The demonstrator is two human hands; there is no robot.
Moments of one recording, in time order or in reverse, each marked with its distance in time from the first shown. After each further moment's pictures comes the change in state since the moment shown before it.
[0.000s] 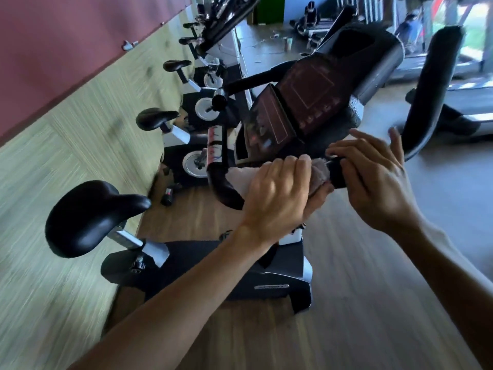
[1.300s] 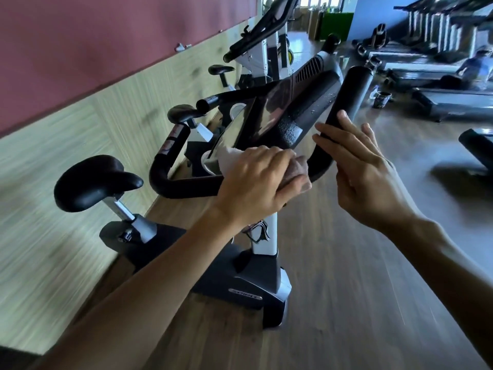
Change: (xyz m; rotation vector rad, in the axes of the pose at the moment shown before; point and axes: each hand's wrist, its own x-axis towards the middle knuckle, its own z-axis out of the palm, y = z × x) left_hand 0.086 0.098 0.015 -0.059 -0.126 -0.095; right_hand 0.023 0.145 -0.071 0.248 -0.076 -0.374
